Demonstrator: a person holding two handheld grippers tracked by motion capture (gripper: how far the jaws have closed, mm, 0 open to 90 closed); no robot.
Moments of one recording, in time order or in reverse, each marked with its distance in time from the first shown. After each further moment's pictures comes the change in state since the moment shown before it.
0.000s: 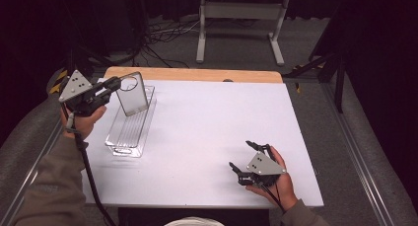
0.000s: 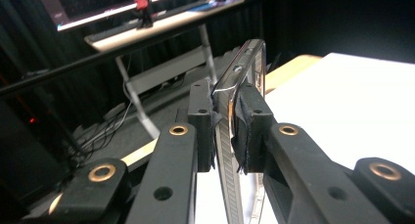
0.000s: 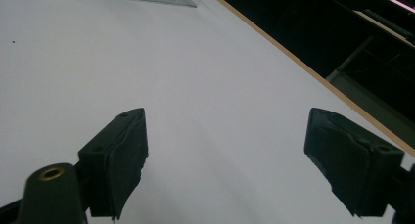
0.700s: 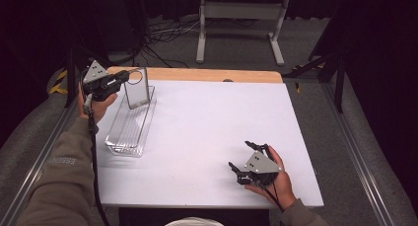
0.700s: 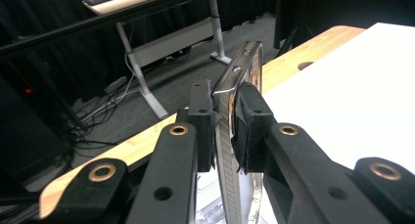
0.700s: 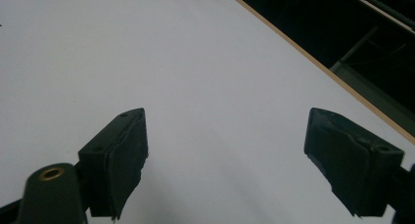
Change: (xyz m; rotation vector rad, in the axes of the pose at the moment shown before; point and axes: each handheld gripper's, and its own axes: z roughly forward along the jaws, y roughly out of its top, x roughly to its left) left arm 0.040 -0.030 0.071 0.082 -0.003 -0.034; right arm 0.001 -0.004 0.009 0.040 0.004 0.002
